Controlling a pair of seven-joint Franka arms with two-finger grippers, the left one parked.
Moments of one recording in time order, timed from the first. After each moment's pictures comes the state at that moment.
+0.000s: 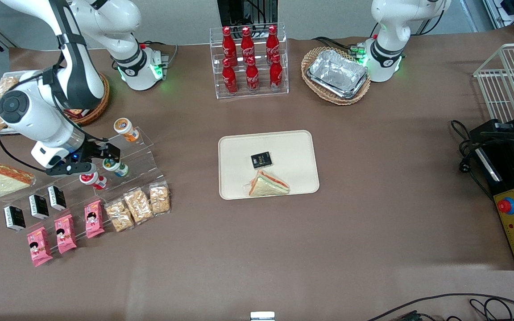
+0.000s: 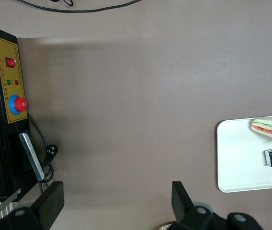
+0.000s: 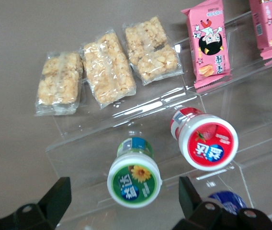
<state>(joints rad) -0.08 -0.06 0.10 -2.31 0.03 2.22 -0.05</state>
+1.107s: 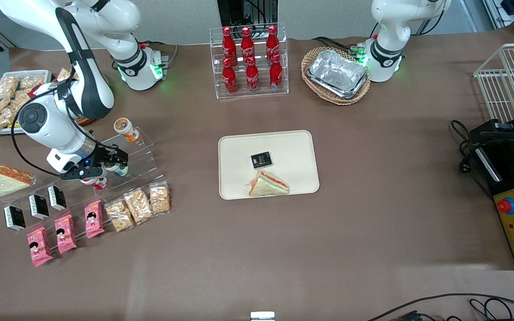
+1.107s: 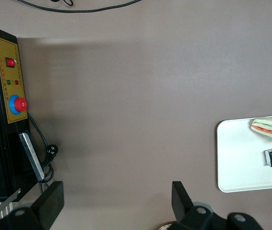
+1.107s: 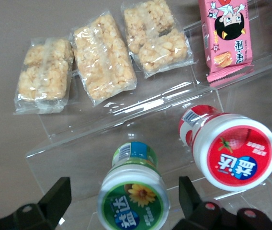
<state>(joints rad) -0.08 0.00 0.10 -2.37 0.03 2.35 -0.06</state>
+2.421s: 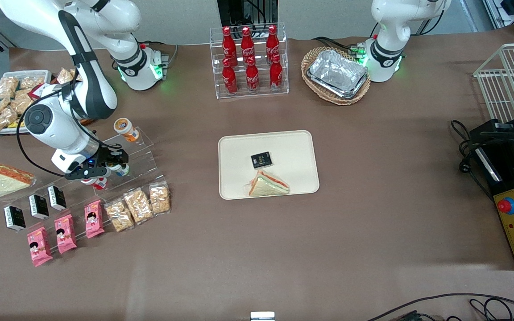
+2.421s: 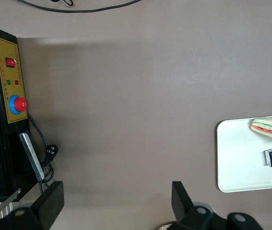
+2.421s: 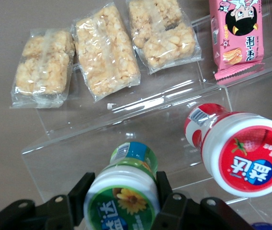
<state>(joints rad) -0.07 0.01 0.10 -2.39 0.03 2.37 -0.08</state>
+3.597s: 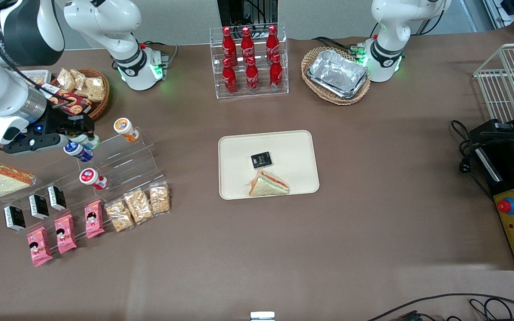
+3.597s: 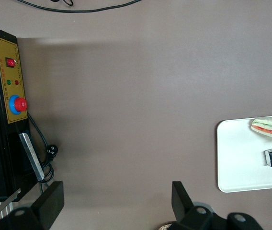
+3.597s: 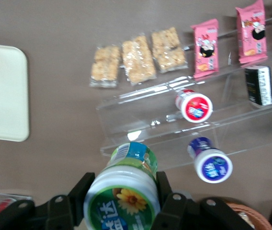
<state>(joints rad) -0.07 -0.16 0.13 -1.94 0.06 1.69 -0.10</state>
